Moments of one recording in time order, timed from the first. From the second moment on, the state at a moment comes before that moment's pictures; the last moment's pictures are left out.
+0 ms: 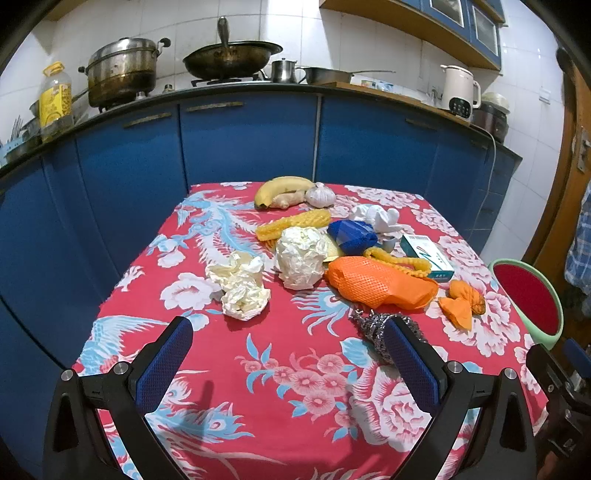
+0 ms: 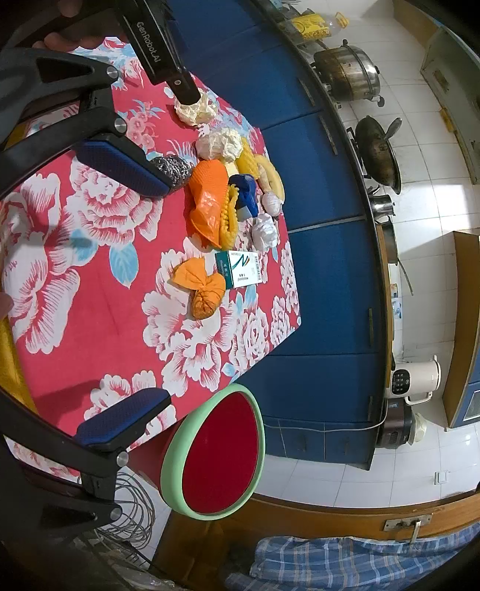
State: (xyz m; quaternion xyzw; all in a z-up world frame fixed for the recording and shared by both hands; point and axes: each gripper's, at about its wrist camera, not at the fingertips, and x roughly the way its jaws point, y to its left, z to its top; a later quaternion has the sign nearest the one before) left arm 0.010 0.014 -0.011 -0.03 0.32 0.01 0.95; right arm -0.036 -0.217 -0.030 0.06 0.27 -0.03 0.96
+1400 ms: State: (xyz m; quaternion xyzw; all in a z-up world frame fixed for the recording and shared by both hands) left arm 0.073 -0.058 -0.057 0.01 0.42 -0.07 0.91; right arm 0.060 -0.260 -0.048 0.05 0.36 0.01 0.93
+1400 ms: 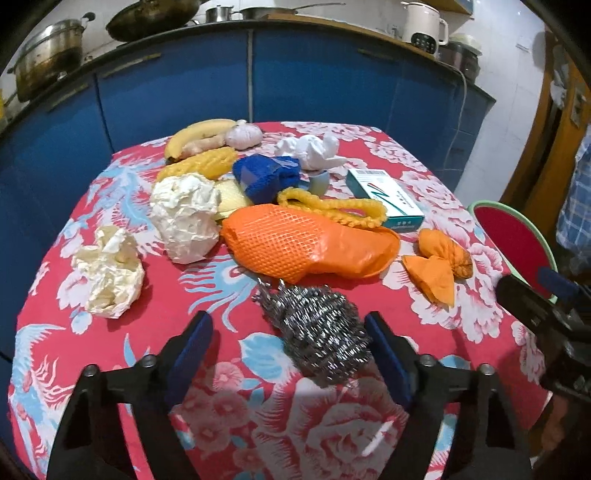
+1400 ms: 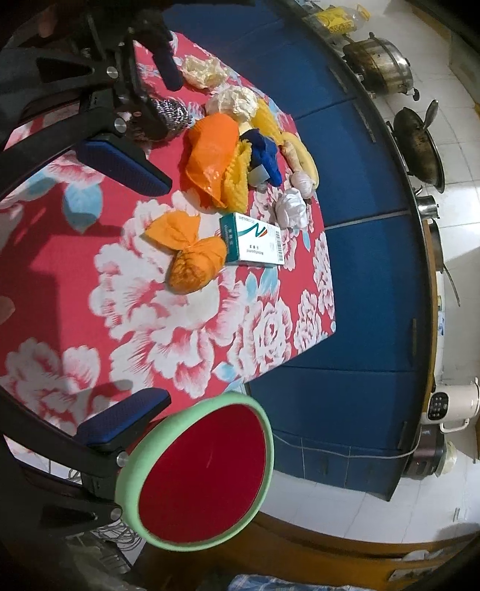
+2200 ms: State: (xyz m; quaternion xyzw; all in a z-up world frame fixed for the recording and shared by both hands) left arm 0.064 -0.045 -0.042 -0.03 0.40 -0.13 0.90; right arm 0.105 -0.244 -0.078 0.07 0.41 0.06 0.91
